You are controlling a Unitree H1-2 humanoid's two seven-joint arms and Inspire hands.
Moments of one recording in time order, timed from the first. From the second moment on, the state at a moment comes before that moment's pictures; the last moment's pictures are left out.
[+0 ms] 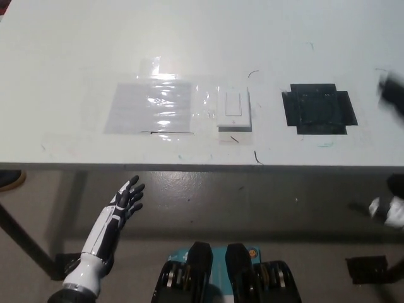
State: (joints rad) left_arm -0.04 0.12 -0.04 -0.11 0.00 0.10 -0.11; right_arm -0.21 -0.10 -0.40 -0.70 0.07 0.33 0.70
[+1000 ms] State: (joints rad) left_arm 0.10 0.12 -0.06 -0.13 0.00 0.09 -0.12; right_arm 0.07 0.10 -0.27 0.02 -0.02 -0.12 0.39
